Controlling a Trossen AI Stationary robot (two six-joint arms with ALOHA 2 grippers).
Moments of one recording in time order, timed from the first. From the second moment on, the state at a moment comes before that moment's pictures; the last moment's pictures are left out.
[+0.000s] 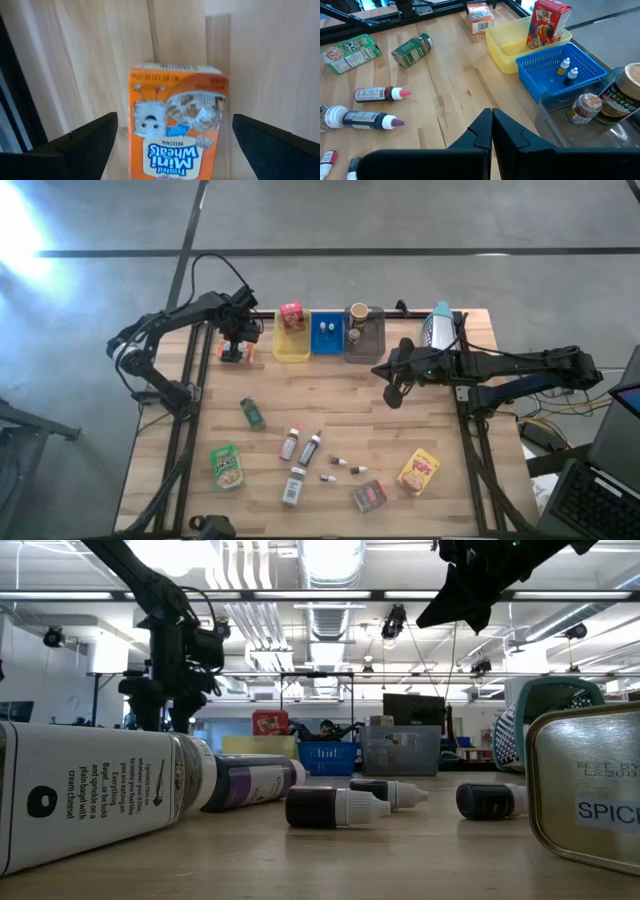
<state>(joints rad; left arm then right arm) 0.90 1.51 1.03 -0.94 0.00 1.02 -0.03 1.04 0.78 -0.30 0.24 0.26</state>
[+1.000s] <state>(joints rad) 0.89 1.65 0.97 -0.85 -0.02 0.96 -0.03 1.04 0.78 -0.30 0.24 0.26</state>
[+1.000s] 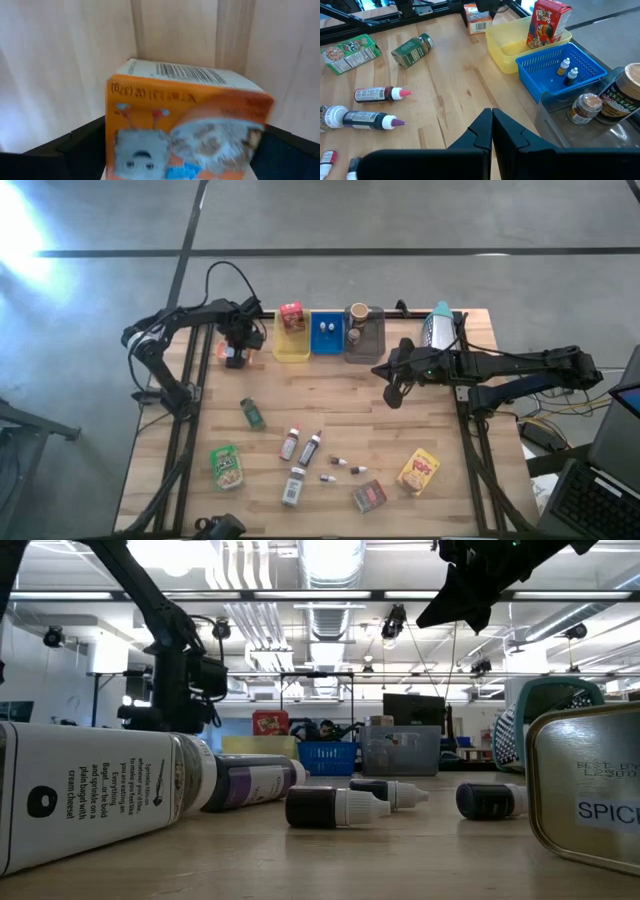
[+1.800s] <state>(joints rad) 0.88 1.60 0.93 -0.82 -0.02 0.97 -0.03 1.04 0.78 -0.30 0.24 0.26</state>
